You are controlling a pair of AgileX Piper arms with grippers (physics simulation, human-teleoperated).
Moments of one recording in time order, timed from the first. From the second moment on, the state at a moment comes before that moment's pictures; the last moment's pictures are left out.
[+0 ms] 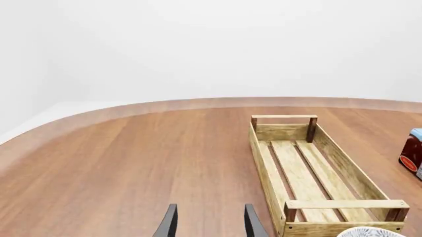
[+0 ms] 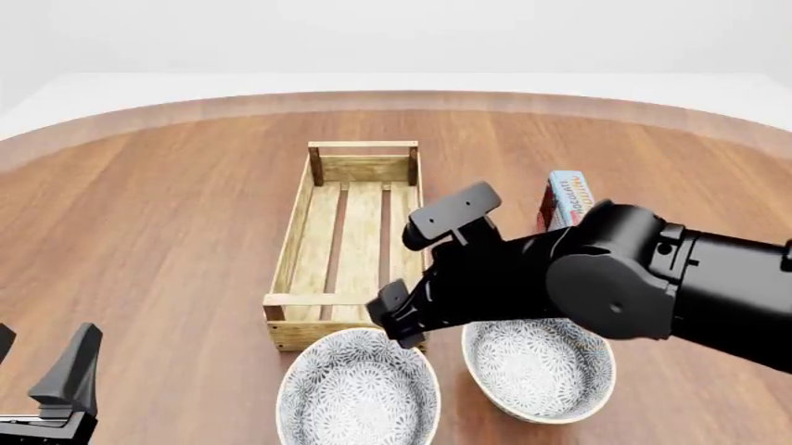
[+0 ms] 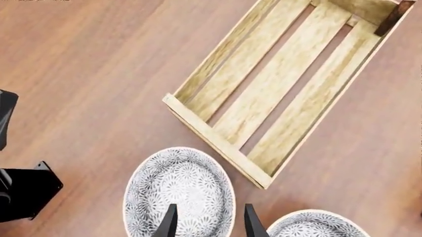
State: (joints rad) left arm 0.00 0.01 0.00 0.00 0.00; right arm 0.86 1.37 -0.99 0.49 0.20
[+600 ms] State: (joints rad) left arm 0.00 0.01 0.00 0.00 0.00; right arm 0.84 1.37 -0.93 0.44 0.23
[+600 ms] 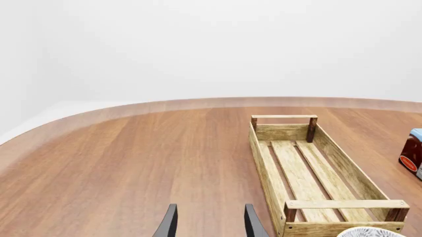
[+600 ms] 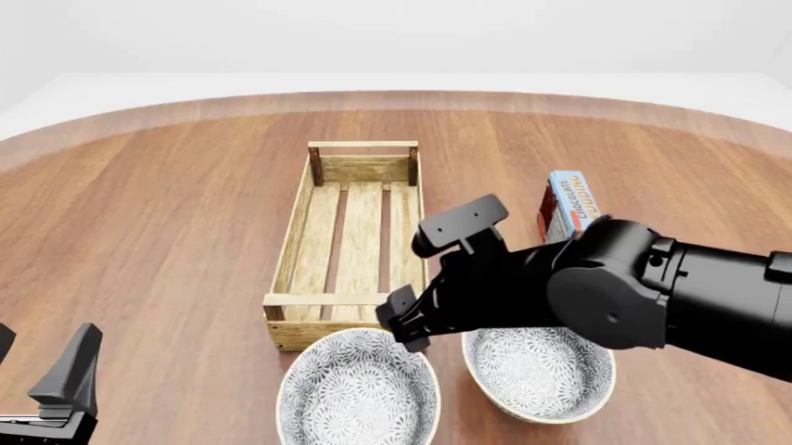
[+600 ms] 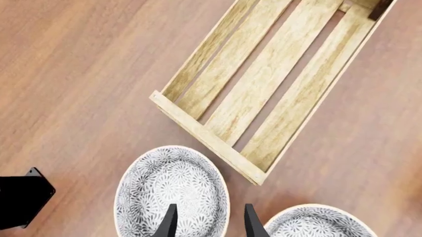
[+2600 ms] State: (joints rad) left arm 0.00 0.01 0.00 0.00 0.00; right arm 0.84 1.52 -0.86 0.28 0.32
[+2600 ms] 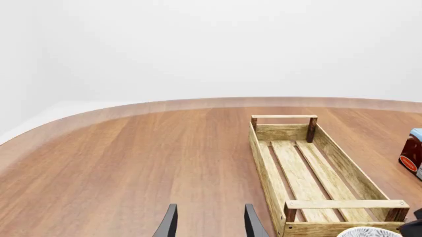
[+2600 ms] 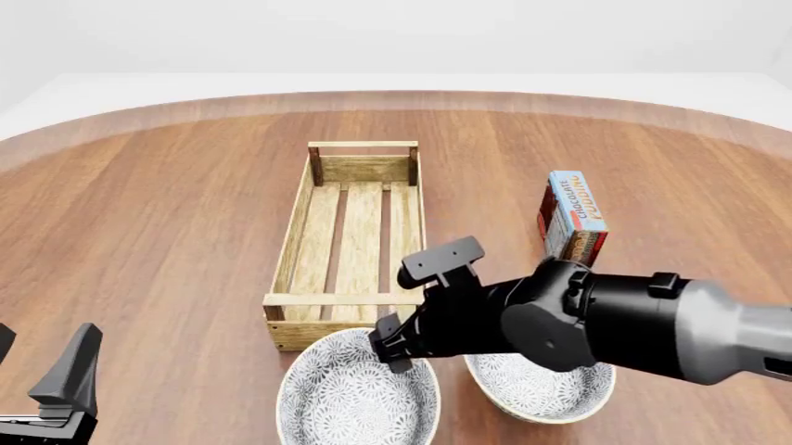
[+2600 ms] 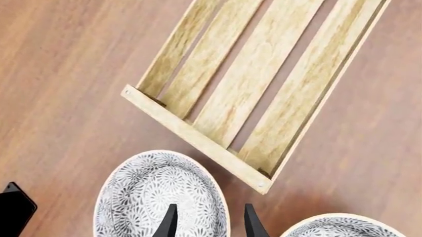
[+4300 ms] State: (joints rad) left arm 0.00 0.01 0.00 0.00 0.00; right arm 0.85 1.62 -0.83 0.21 0.37
